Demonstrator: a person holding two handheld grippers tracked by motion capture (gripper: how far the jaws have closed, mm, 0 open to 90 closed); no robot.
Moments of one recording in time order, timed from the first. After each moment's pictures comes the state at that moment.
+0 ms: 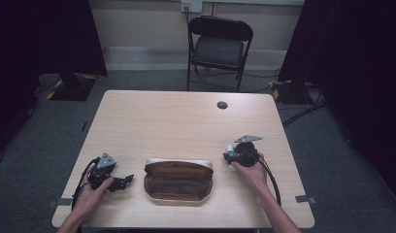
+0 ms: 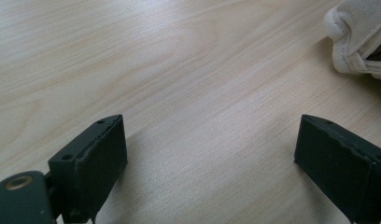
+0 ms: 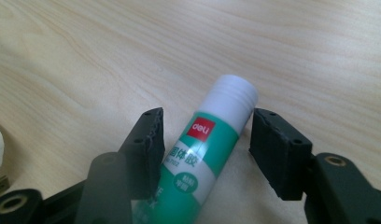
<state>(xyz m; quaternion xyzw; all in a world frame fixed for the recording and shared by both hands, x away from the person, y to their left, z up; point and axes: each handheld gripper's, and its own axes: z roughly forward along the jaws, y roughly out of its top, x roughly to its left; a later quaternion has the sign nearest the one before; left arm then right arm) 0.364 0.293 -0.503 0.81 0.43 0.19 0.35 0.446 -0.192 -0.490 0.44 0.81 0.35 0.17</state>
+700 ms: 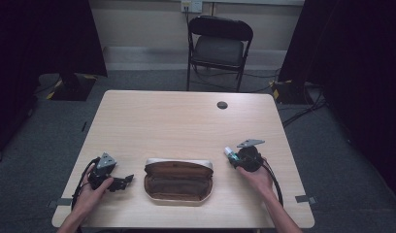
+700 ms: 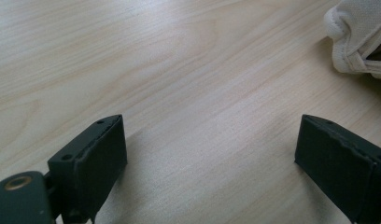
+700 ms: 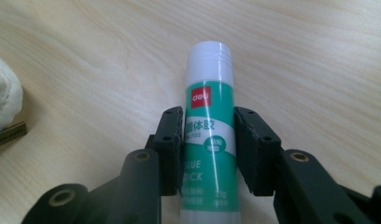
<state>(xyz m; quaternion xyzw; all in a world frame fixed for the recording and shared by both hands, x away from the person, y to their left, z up) 0.364 0.293 -0.502 0.81 0.43 0.19 0.35 0.430 -0.201 -0.485 0.43 0.83 0.32 0.17</state>
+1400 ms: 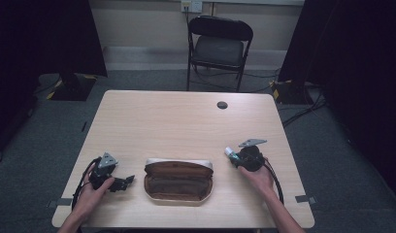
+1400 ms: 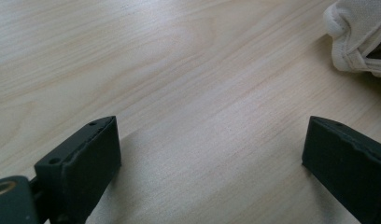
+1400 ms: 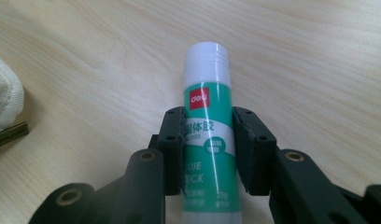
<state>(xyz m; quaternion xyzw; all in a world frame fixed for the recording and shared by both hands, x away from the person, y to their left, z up) 0.365 0.291 -0.503 0.81 0.43 0.18 0.35 0.431 -0.206 -0.485 0.43 0.83 0.32 0.16</state>
